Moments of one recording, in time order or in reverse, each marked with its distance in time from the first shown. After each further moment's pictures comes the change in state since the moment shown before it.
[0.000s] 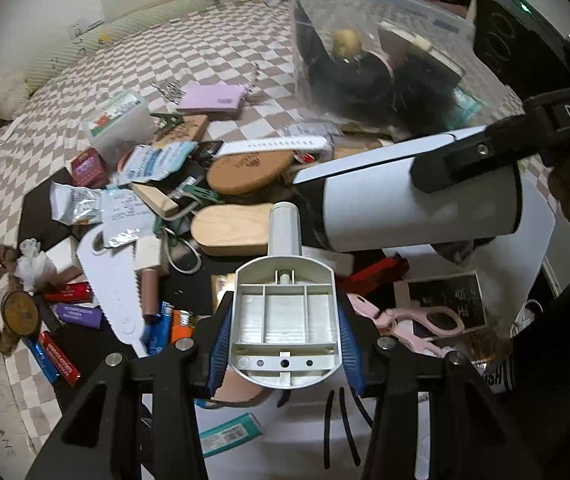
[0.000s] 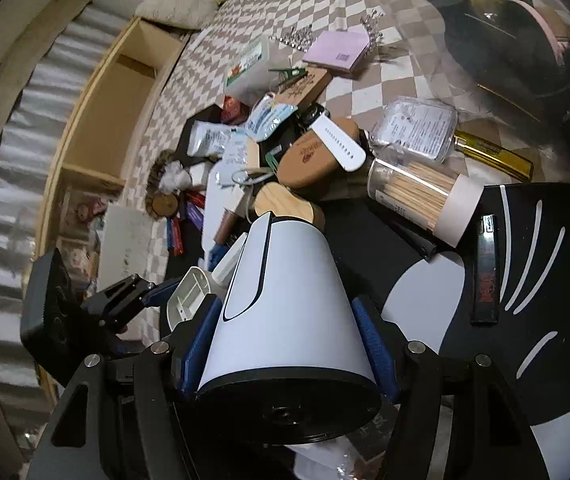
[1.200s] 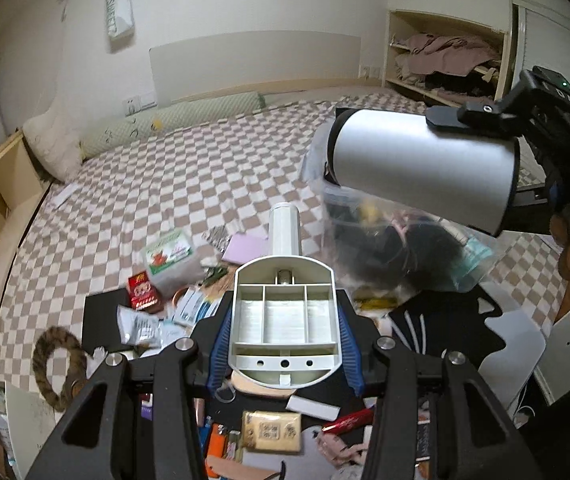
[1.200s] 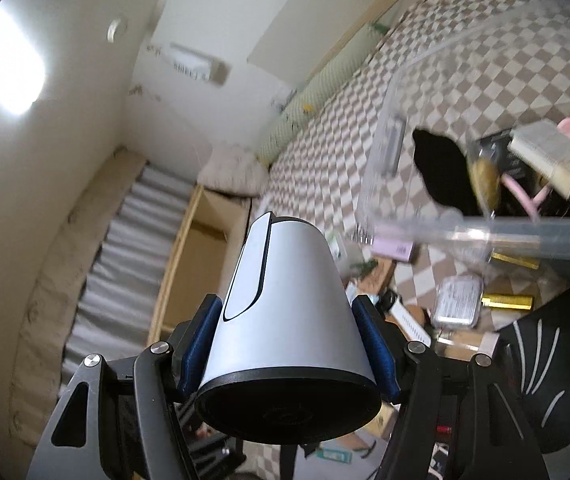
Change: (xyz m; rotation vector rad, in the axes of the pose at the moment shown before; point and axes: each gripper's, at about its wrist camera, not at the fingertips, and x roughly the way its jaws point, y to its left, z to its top) left arm -0.101 -0.014 0.108 -0.079 -0.322 0.110; right arm -0.147 0.021 0.053 0.187 -0.549 0.280
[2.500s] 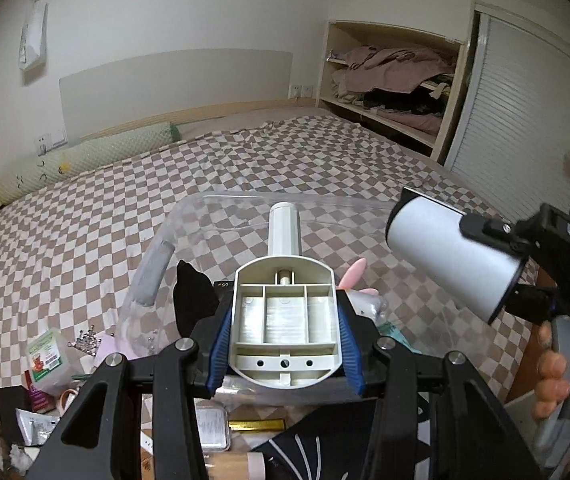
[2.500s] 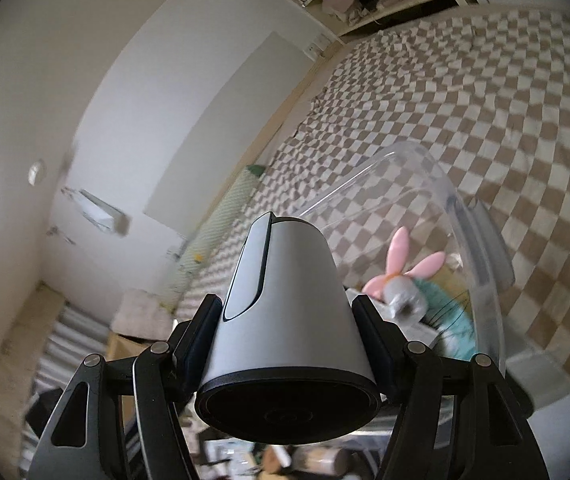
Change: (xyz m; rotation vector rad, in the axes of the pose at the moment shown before) left arm 0.104 -0.131 0.135 0.028 -0.031 -0.220; right arm -0.131 -0.082 0.072 0.112 -0.437 -0.373
